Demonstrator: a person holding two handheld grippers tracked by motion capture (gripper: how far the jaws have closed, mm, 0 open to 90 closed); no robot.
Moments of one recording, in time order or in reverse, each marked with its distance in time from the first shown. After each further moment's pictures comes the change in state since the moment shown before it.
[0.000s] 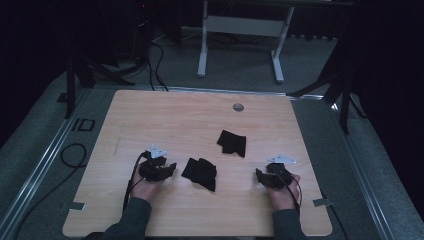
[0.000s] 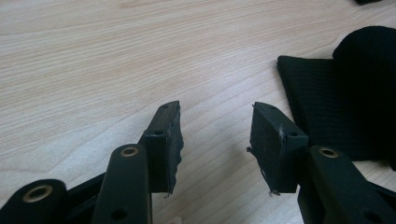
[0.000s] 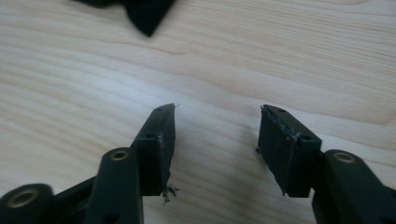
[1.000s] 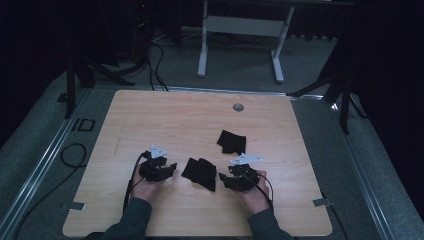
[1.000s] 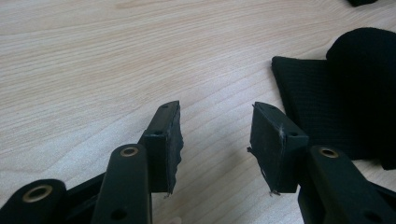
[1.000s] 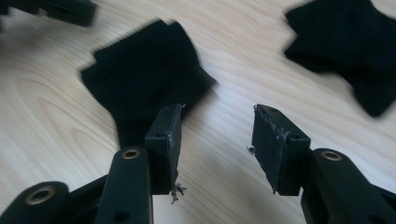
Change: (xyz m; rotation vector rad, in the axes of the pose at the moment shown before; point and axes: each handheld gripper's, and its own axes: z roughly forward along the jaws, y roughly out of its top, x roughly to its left) left arm -0.001 0.000 -0.001 0.000 -0.006 -0.001; right arm 0.102 0.034 -0.013 -0.026 0.303 -0.180
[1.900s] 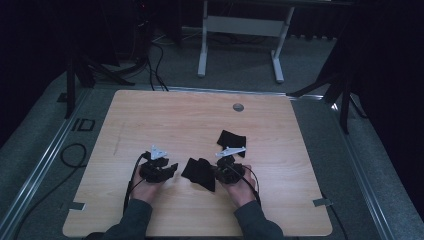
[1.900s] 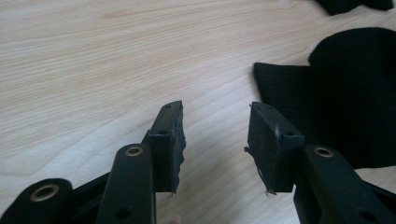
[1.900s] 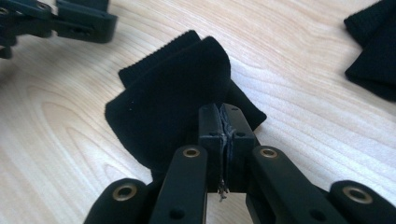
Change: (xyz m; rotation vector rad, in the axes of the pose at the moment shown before) left arm -0.006 0.001 -0.006 -0.026 -0.037 0.002; right arm 0.019 0.030 0.027 0.087 0.055 0.027
